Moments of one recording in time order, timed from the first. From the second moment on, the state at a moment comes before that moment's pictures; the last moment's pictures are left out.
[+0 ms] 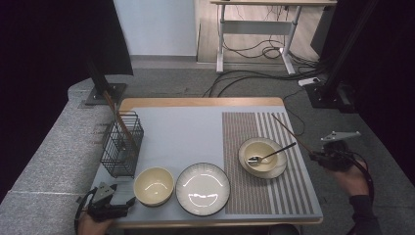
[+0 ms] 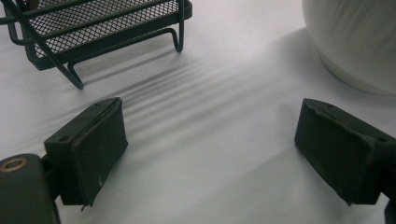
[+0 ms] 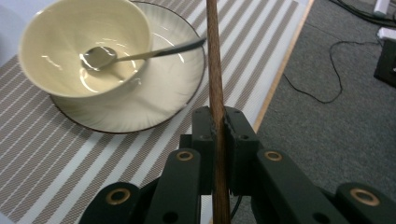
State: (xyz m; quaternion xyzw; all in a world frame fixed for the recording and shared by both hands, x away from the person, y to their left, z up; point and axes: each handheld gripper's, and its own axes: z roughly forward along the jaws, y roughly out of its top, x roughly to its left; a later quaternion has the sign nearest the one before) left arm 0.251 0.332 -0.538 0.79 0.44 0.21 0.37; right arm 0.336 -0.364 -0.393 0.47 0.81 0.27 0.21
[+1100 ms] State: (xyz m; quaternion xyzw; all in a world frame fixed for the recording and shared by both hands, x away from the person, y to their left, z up) left arm 0.251 0.332 -0.538 0.79 0.44 0.21 0.37; right arm 0.347 -0.364 -0.447 0.50 0.81 0.26 0.17
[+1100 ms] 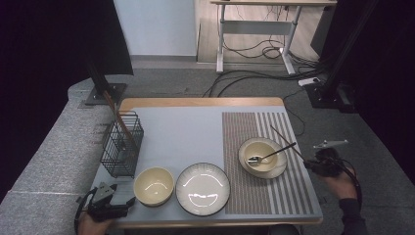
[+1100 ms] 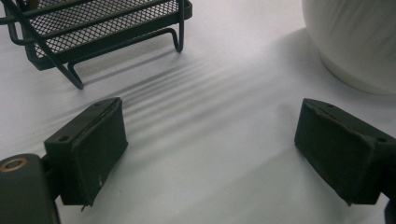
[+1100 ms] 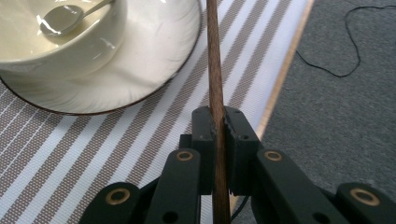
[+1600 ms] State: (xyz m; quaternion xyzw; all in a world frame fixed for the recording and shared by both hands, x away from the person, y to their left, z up) left arm 0.251 0.332 -0.539 0.79 0.44 0.21 0.37; right arm 0.352 -0.330 -0.464 0.46 0.83 0.27 0.15
